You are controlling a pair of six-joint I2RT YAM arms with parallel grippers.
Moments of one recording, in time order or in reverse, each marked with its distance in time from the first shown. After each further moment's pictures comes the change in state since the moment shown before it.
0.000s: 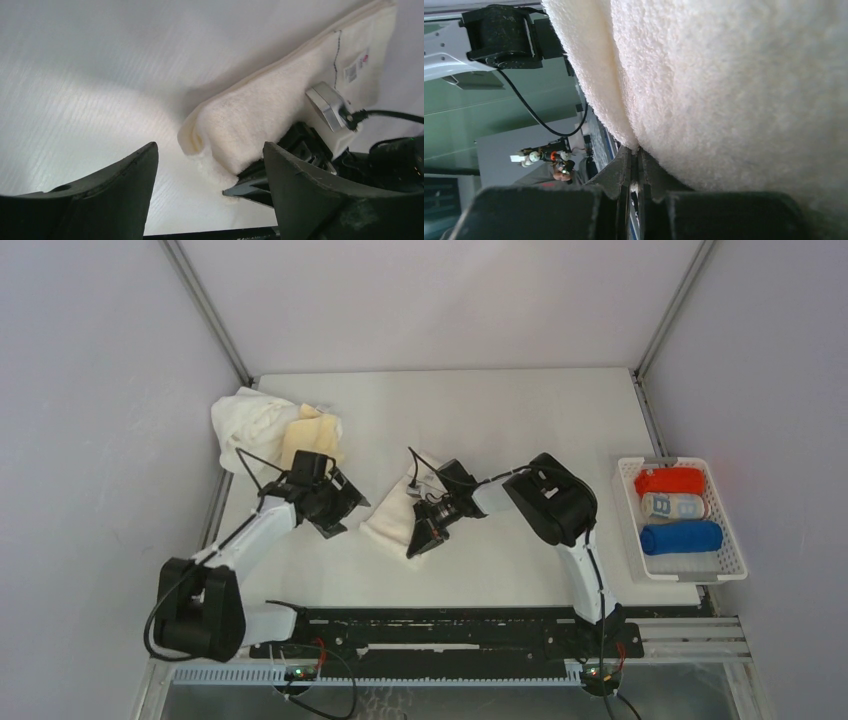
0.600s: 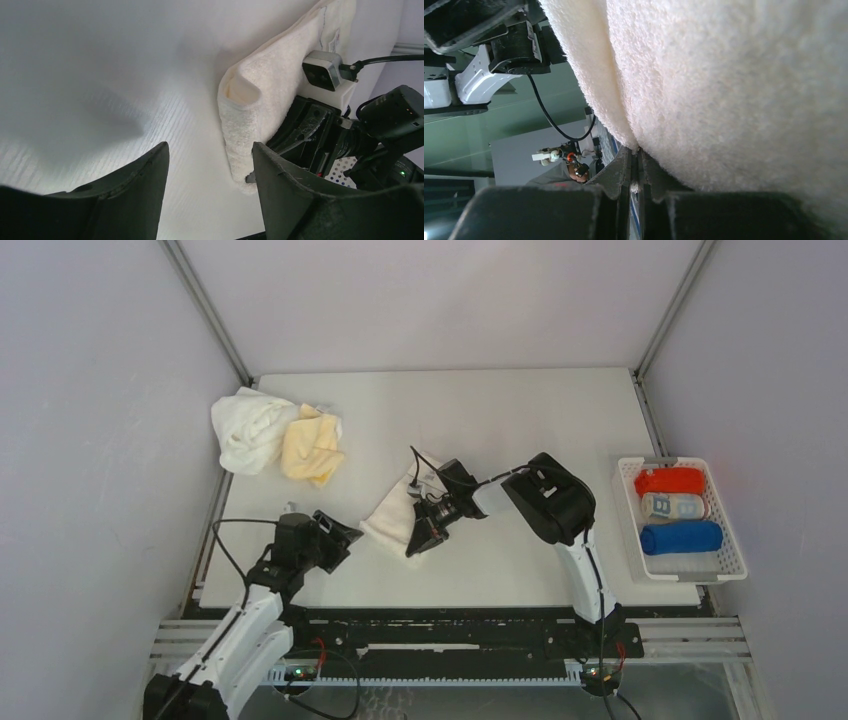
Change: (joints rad) left arm 0.004 -0.666 -0.558 0.261 0.005 -0.125; right arm -0.010 0.022 -0.005 0.065 -0.022 0.087
